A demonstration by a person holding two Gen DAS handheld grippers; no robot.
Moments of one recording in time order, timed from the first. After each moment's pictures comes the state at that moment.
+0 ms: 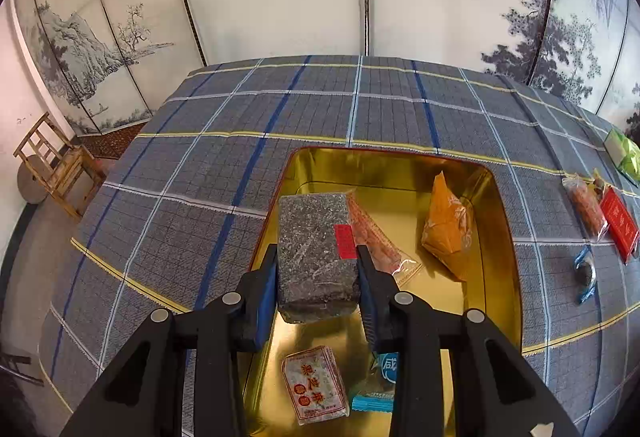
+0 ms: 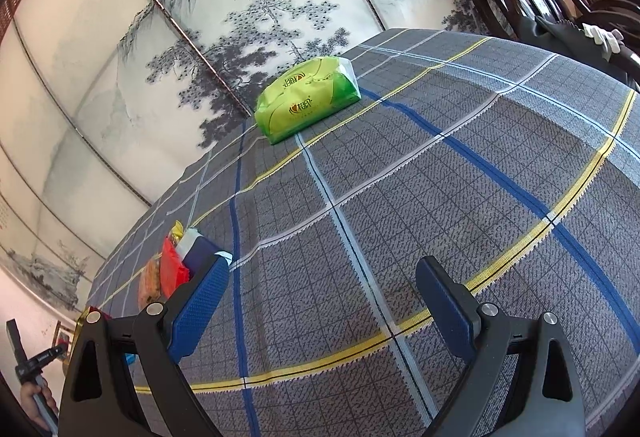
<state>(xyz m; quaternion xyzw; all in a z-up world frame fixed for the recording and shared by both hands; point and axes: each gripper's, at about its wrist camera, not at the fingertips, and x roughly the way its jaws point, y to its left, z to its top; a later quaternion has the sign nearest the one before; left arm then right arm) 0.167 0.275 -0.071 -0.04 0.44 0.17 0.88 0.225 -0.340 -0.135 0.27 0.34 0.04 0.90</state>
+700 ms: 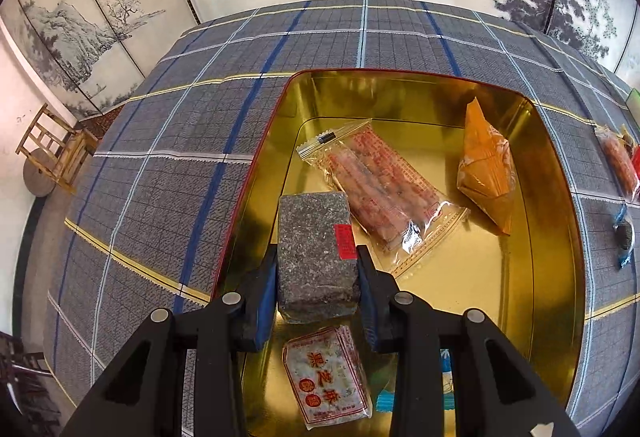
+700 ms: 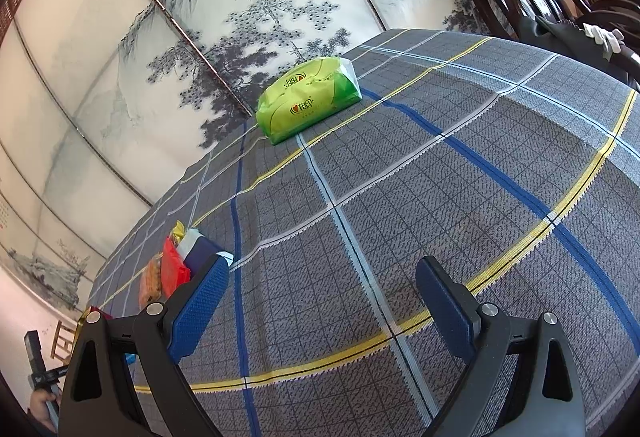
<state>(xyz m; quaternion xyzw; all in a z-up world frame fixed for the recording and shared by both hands) 0.176 0.281 -0.113 -0.02 0.51 0.18 0.84 0.225 -0.340 -0.135 0.27 0.34 0.04 0.90</state>
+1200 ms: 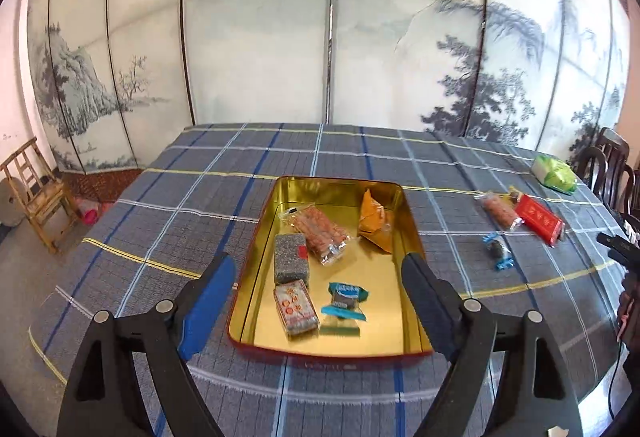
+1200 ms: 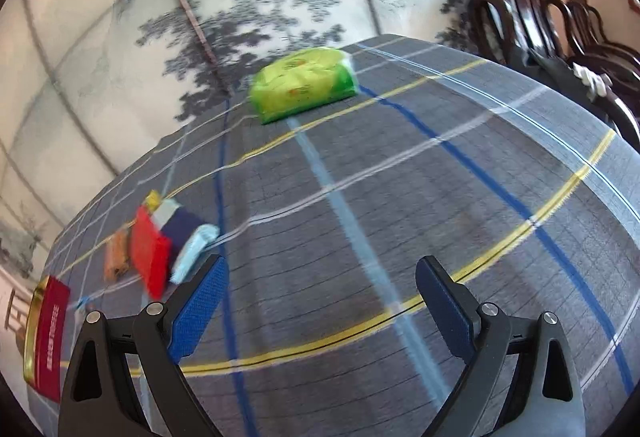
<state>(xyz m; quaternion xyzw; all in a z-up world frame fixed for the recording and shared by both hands) 0.011 0.231 -0.023 -0.04 0.29 0.10 0.95 0.215 -0.289 -0.118 0.17 0.36 0.01 0.92</state>
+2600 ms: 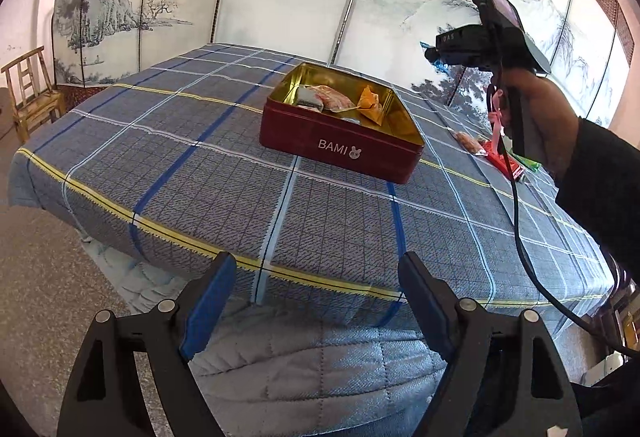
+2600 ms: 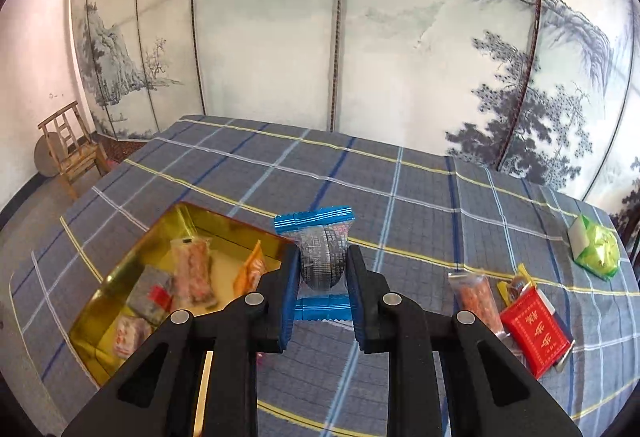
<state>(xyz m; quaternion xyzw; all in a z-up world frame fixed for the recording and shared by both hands) -0.145 0.228 -0.117 -0.17 0.32 0.08 0.93 0.205 0.133 -0.008 -0.10 0.32 0.23 0.92</state>
